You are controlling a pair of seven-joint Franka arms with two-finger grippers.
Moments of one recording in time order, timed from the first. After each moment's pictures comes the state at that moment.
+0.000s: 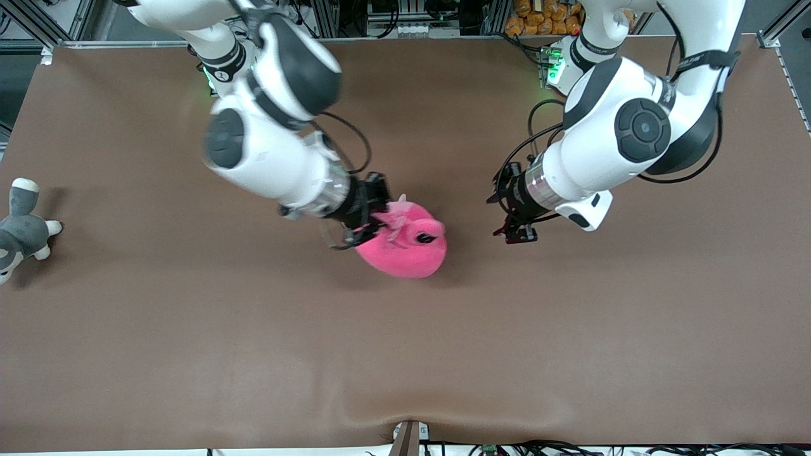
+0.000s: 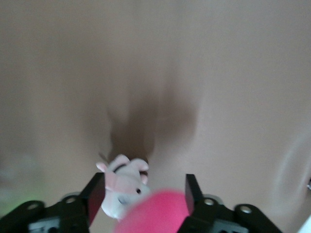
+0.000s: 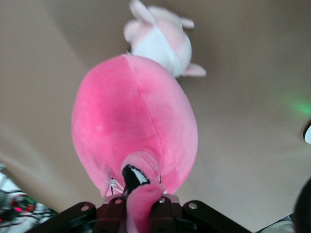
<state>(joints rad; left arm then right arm) -0.16 0.34 -0.36 -1.45 -0.12 1.77 -2.12 0.44 0.50 0.07 -1.21 0.43 1.88 2.43</state>
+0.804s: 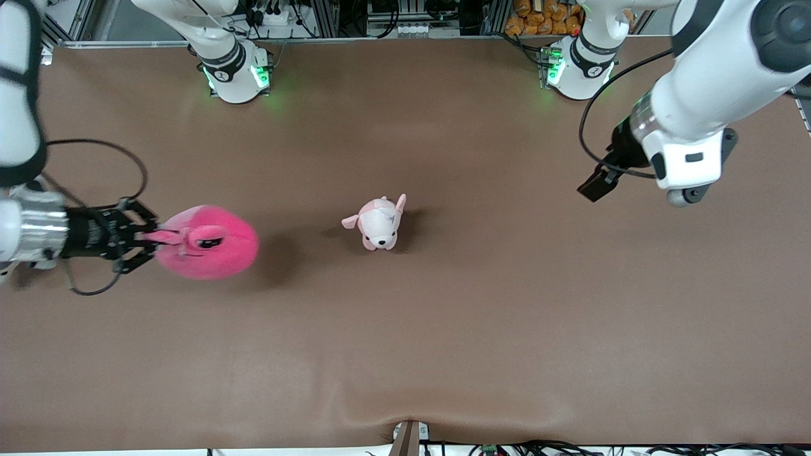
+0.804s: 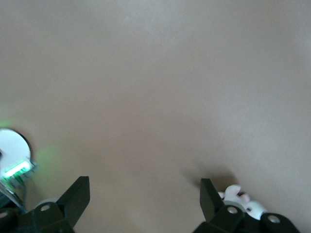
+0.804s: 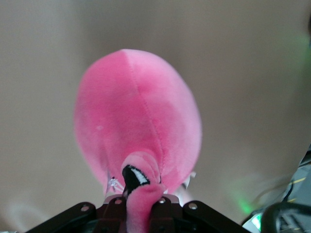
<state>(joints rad) -0.02 0.15 -0.34 -1.41 0.00 1.43 -1.19 -0.17 0.46 0.06 -1.34 0.41 1.48 1.52</state>
